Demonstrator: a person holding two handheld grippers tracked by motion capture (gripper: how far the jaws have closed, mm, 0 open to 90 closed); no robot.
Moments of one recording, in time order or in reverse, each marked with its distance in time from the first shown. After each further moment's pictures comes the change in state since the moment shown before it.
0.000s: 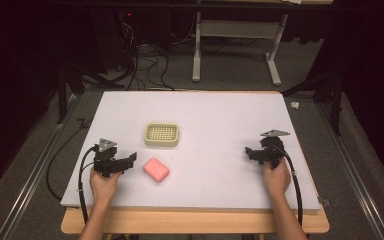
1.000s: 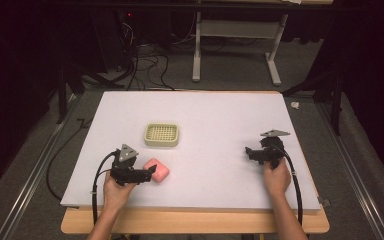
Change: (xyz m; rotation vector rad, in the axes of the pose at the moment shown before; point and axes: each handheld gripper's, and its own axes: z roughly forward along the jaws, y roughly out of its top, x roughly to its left) left arm -0.061 0.000 -0.005 0.046 -0.145 0.188; right arm 0.000 0.000 0.000 0.000 -0.001 -0.001
